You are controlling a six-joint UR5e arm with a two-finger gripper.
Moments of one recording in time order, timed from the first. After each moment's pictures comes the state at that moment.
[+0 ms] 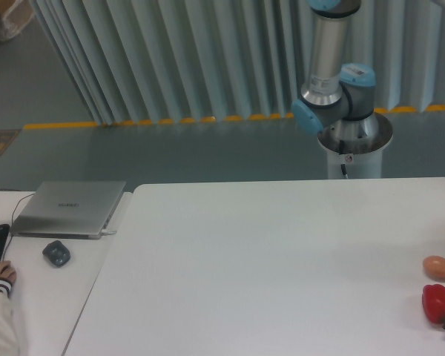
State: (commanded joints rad) arm 2.69 -1.77 -1.57 -1.34 1.50 1.42
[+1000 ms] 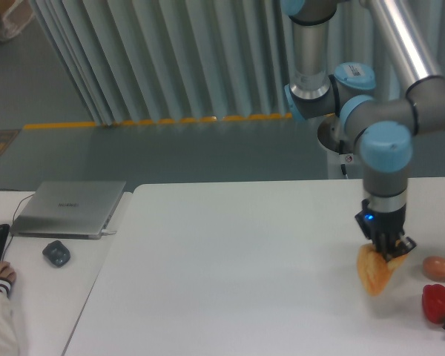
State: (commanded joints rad) arm 2.34 -1.93 -1.61 -1.16 1.64 1.02
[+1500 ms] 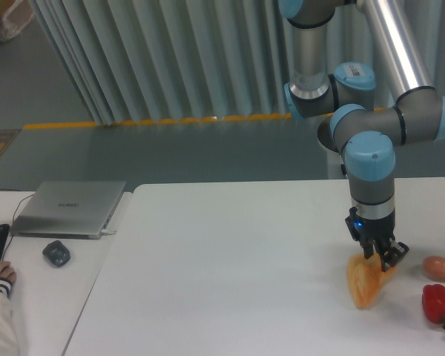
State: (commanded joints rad) arm 2.34 -1.91 -1.61 -1.15 1.67 1.03
